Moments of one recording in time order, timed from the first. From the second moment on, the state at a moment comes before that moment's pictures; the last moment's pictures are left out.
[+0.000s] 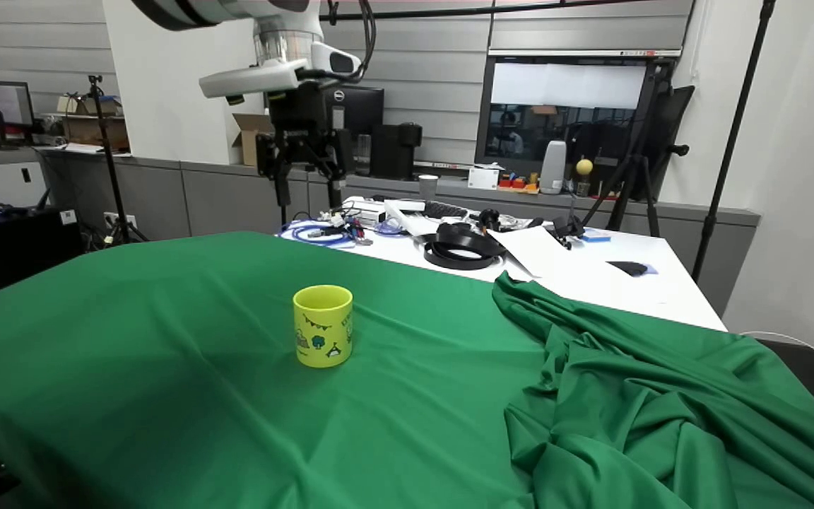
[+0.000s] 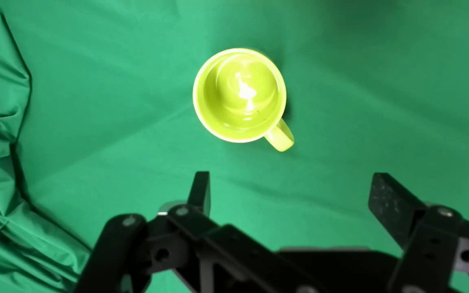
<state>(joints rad) 0.03 0.10 0.10 -2.25 -0.15 2.35 0.21</state>
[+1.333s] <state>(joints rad) 0.06 0.26 0.08 -2.27 -0.08 2.49 0.16</state>
